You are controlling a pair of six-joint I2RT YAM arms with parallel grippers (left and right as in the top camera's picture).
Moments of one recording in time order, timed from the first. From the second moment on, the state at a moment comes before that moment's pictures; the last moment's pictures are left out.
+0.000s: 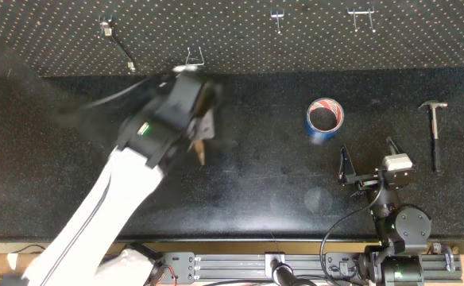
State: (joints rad) left arm -0.49 1.32 1.21 -0.95 -0.30 -0.53; right arm 0.00 0.01 0.01 -0.06 -0.17 0.03
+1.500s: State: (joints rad) left arm -0.36 1.64 0.87 0.59 -0.49 -0.15; right arm 0.00 0.01 0.01 -0.06 -0.17 0.03
